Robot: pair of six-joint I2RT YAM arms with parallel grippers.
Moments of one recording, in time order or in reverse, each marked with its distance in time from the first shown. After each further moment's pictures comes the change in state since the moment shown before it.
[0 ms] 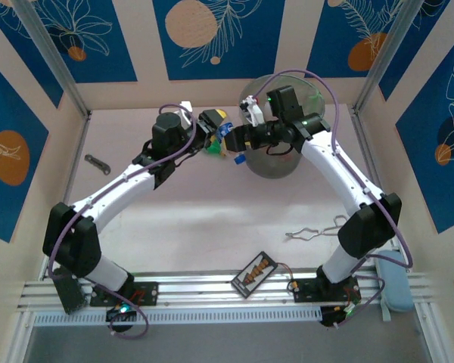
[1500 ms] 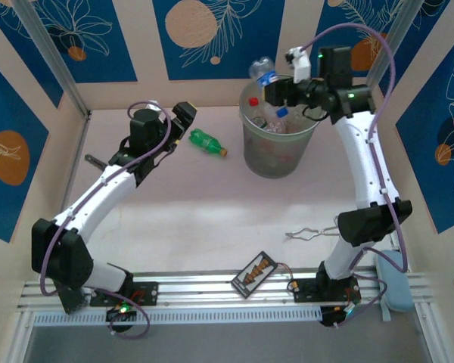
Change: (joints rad) left arm 0.137 -0.090 -0.002 -0.288 -0.189 0.184; right arm -0.257 0.084 0.467 -0.152 0.156 -0.190
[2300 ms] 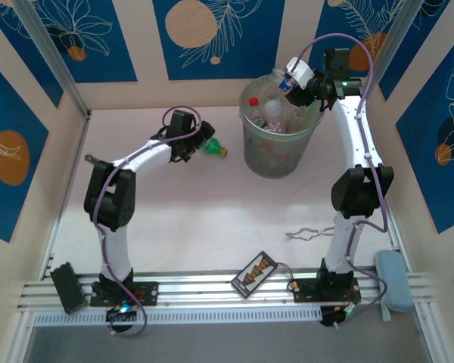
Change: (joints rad) left arm 0.007 0.573 0.302 -0.171 -0.006 0.055; right arm -0.145 0.290 0.048 0.124 0.122 -0.841
